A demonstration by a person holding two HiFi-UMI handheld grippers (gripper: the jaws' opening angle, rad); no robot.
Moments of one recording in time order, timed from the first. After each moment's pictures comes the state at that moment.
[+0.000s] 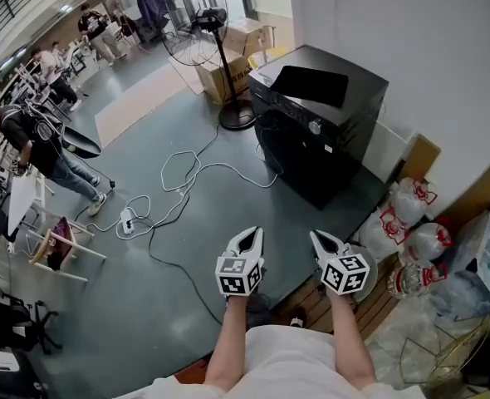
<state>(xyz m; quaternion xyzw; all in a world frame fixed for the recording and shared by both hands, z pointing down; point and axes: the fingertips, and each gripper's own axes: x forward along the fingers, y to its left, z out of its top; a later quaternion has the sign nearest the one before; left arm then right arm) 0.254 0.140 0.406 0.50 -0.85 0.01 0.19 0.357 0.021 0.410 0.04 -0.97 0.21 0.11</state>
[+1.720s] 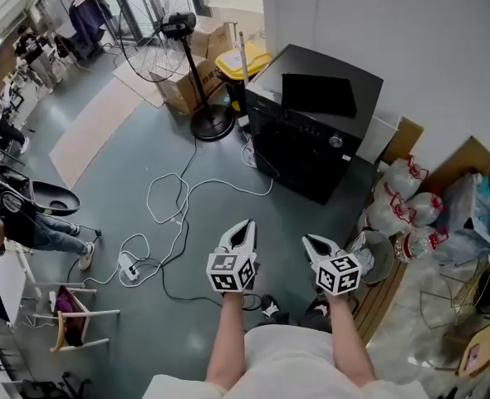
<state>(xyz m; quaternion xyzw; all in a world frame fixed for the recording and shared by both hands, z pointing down) -0.028 0.195 0.328 0.60 -0.77 -0.02 0.22 0.120 0.130 0.357 0.14 -0.95 0.22 0.18</state>
